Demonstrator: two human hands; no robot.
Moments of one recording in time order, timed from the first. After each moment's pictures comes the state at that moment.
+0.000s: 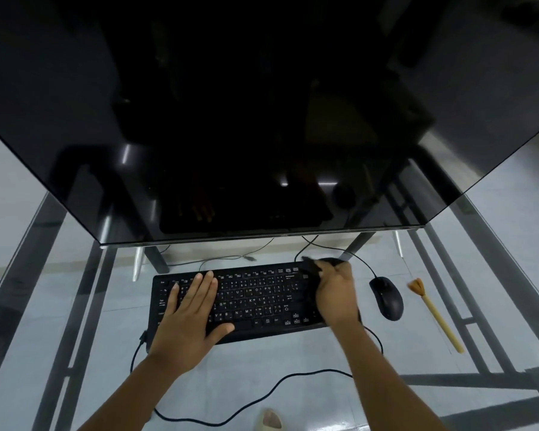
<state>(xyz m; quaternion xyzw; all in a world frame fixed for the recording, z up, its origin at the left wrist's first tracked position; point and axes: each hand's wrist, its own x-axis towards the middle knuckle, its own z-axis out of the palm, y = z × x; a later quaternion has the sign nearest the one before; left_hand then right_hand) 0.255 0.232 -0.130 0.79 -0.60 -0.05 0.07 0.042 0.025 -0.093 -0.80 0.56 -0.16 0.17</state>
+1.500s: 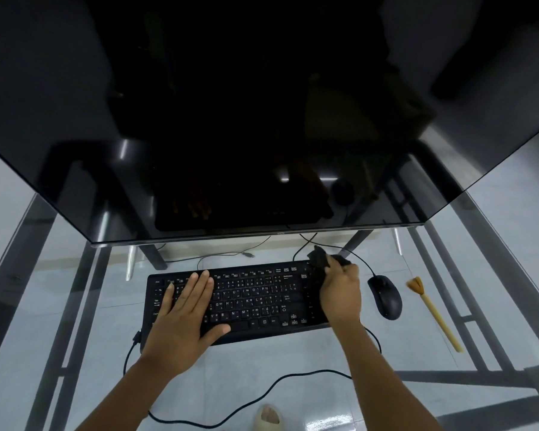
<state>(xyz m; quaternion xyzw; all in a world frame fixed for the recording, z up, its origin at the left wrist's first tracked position) 0.254 0.232 -0.126 0.80 -0.60 -0.07 0.06 0.030 0.017 -0.100 -0.76 0.60 -0.17 0.17</state>
